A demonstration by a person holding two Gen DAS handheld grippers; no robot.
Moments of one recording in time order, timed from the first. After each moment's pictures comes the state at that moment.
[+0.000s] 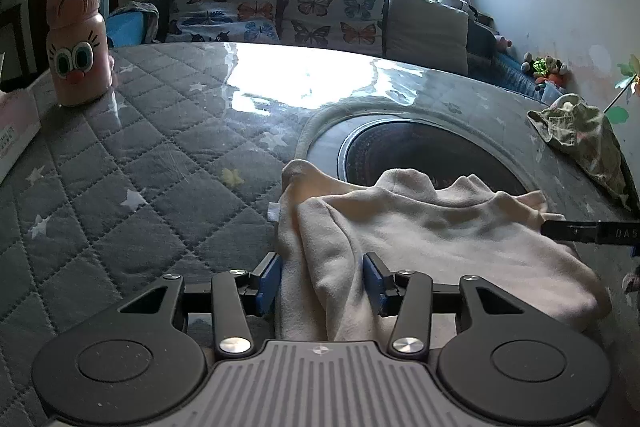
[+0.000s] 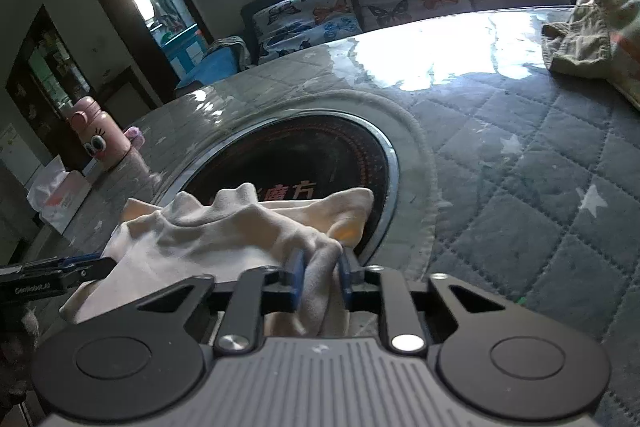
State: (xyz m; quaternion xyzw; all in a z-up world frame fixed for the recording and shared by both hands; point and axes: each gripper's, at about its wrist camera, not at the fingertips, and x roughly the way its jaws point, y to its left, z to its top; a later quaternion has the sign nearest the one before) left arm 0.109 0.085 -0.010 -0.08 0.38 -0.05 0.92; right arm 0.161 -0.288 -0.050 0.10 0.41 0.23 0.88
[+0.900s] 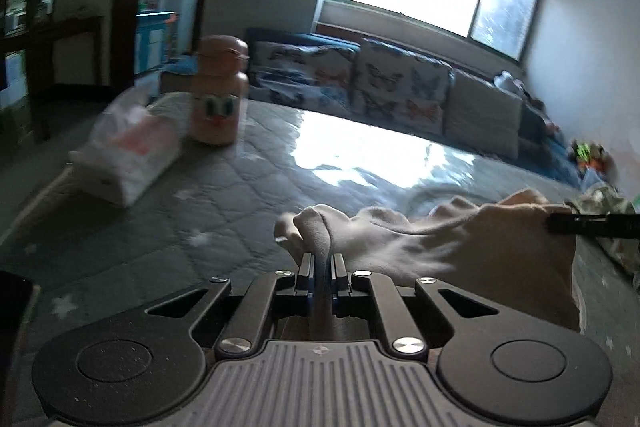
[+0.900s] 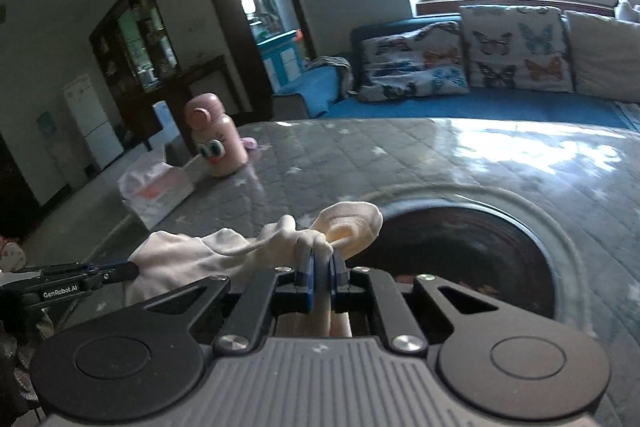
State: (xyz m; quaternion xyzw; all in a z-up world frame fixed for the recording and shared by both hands) left arm 0.018 0.169 0.041 -0.13 0.28 0.07 0.95; right arm 0.144 -0.168 0.039 0.03 0.33 0.35 0.88
